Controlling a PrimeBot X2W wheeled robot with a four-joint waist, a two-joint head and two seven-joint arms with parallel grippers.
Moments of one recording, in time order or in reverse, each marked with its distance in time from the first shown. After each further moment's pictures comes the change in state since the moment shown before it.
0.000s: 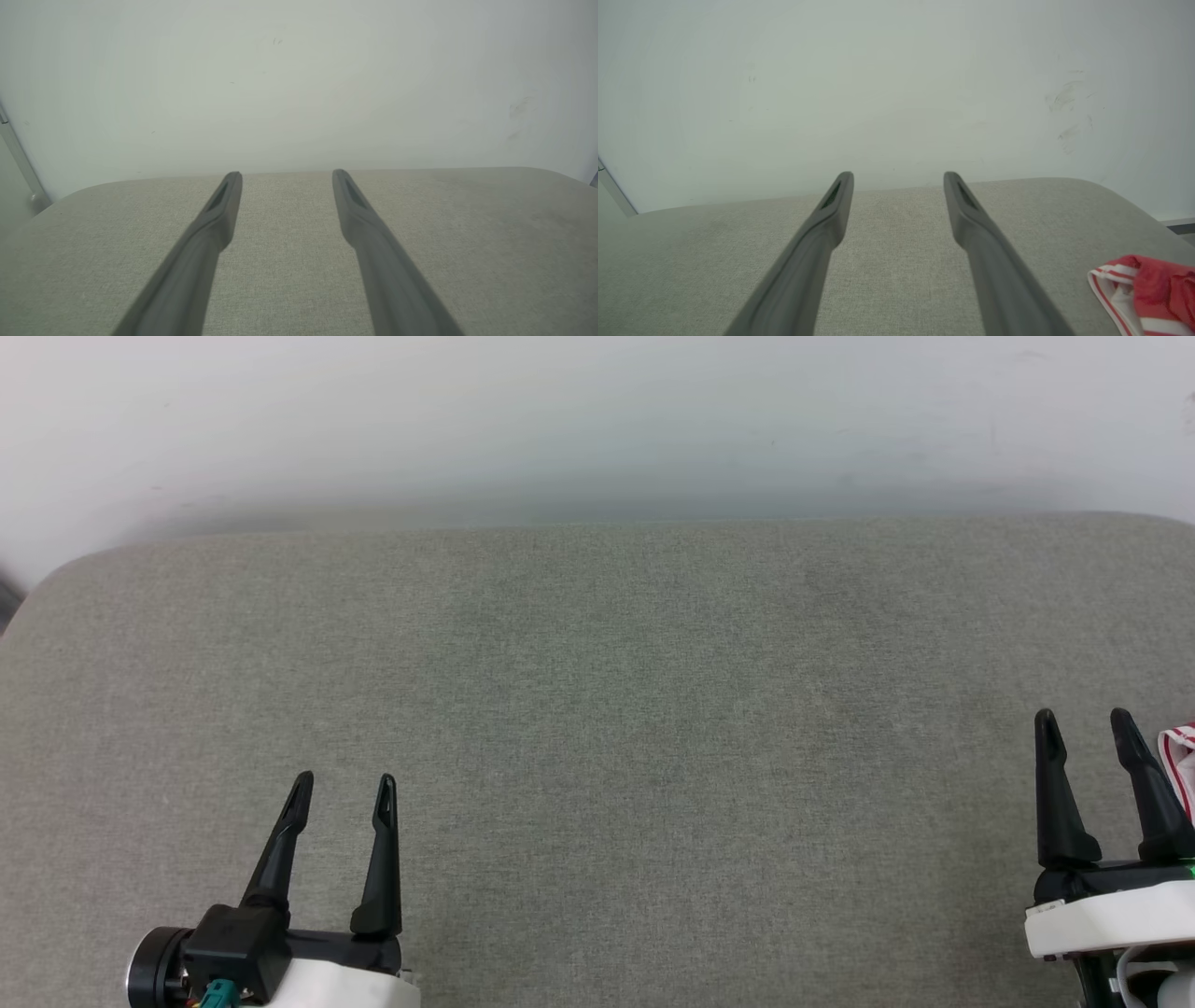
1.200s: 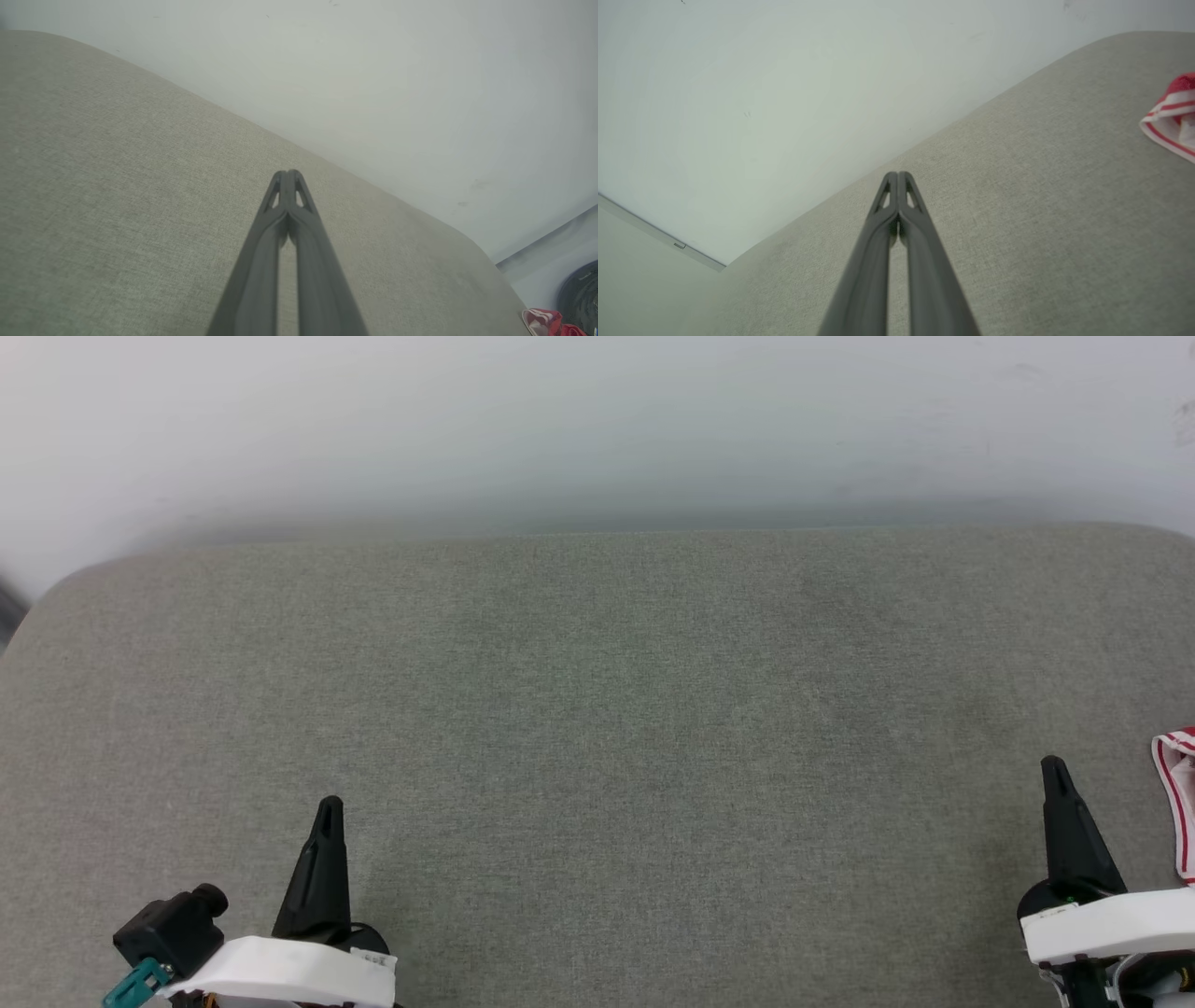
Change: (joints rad) left arm -0.035 0.014 0.006 0.132 -0.513 -0.014 0.094; right arm 0.010 0.048 0.003 0.090 0.415 0.000 0.109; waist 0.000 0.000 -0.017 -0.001
